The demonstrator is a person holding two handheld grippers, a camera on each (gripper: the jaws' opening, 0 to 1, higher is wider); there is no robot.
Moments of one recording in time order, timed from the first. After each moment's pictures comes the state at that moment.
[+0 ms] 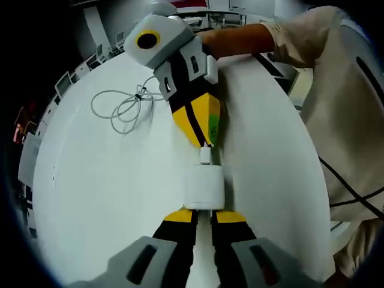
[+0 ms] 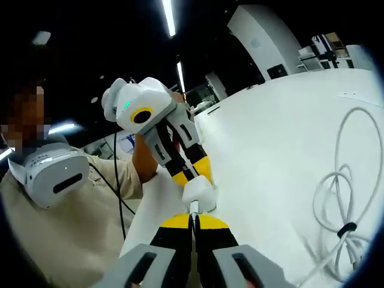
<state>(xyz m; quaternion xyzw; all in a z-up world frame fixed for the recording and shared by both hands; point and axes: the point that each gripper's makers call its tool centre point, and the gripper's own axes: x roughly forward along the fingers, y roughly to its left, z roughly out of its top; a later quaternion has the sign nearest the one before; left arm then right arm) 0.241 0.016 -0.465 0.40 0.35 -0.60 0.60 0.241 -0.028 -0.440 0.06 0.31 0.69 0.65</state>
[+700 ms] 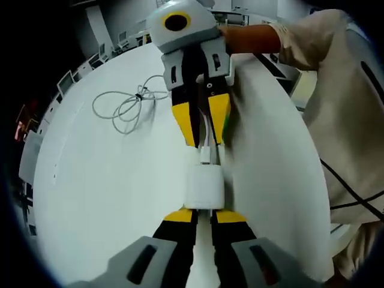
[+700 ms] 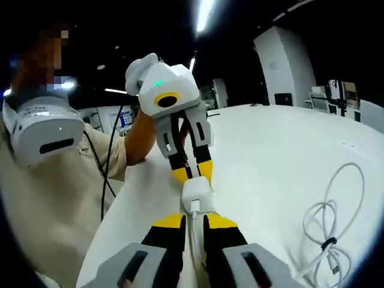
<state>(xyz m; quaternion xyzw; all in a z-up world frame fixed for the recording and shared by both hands) 0.241 0.018 -0.464 0.40 0.35 -0.59 0.61 0.242 -0.034 -0.438 -0.07 0.20 0.68 0.71</state>
